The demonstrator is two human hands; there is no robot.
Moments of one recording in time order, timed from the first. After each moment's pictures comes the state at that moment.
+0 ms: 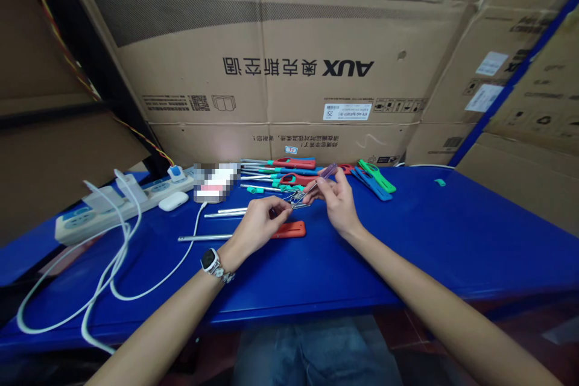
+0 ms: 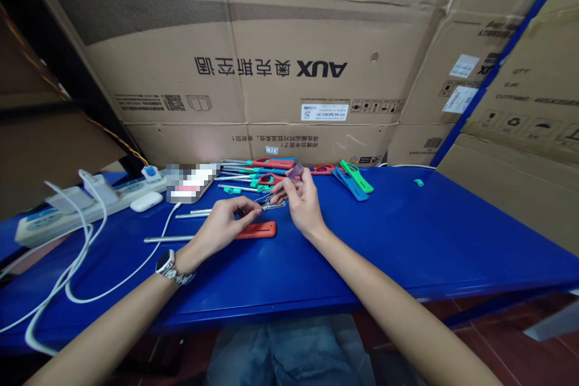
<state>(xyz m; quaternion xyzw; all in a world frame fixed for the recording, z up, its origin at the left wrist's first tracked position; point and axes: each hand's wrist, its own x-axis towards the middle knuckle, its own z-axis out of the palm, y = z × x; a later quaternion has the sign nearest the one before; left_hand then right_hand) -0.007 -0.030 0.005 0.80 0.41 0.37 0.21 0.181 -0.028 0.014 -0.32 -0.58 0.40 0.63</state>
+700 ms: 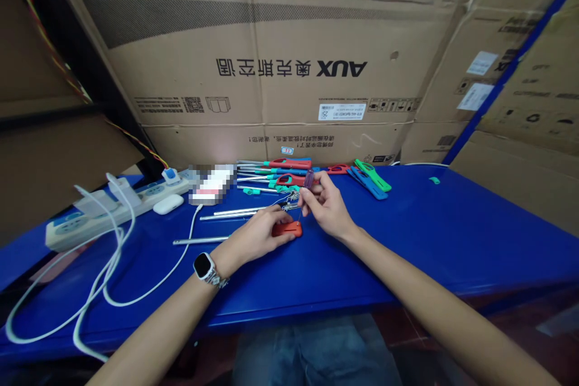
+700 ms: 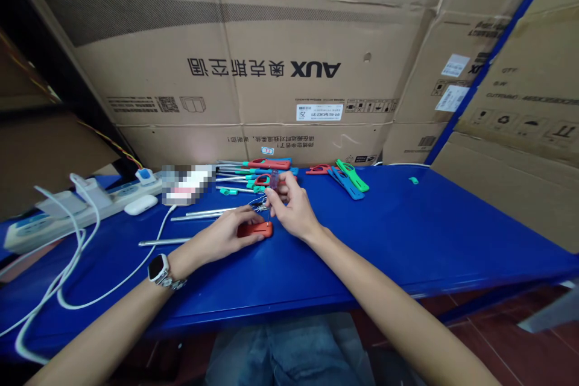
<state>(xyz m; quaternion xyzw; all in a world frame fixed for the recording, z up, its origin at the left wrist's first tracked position) -0.012 -0.038 0.007 0.89 0.36 0.20 0.18 0.184 -0.031 0.005 -0.32 -0.67 0.36 0.56</state>
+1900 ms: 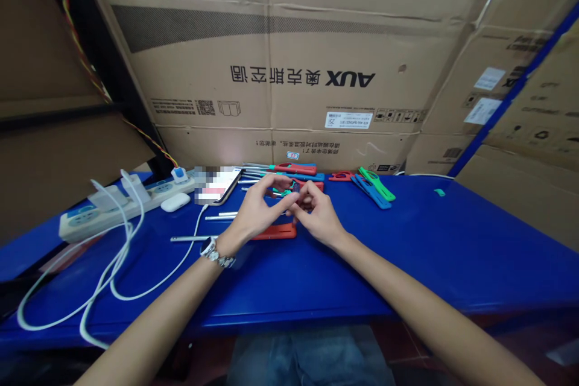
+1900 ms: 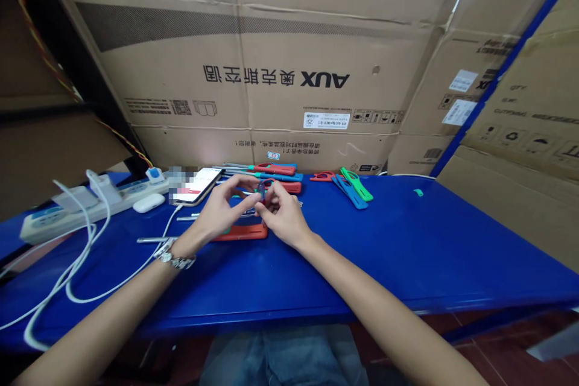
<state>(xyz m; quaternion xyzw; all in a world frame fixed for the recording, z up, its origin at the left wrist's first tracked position) -0.001 -0.022 0.036 0.77 0.34 0.49 0.23 0.165 -0.024 0.000 -0.35 -0.70 0.34 0.52</state>
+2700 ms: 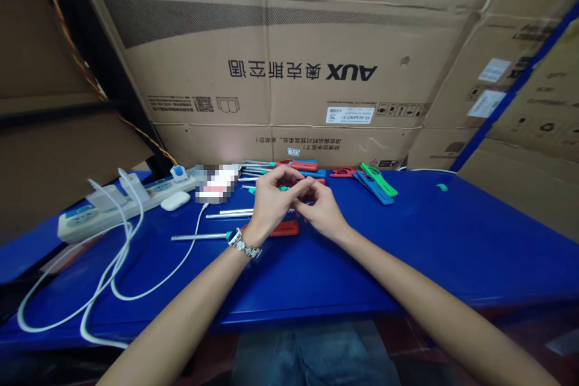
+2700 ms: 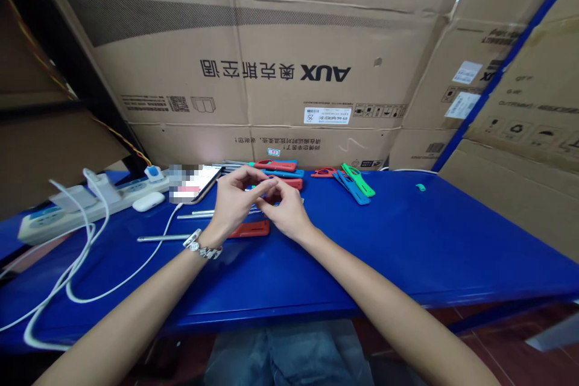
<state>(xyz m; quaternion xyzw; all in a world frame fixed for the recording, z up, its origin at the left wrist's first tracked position) 0.031 -0.016 0.039 0.68 0.32 0.60 0.28 0.162 -0.019 0.005 -0.37 -0.67 0.35 0.54</state>
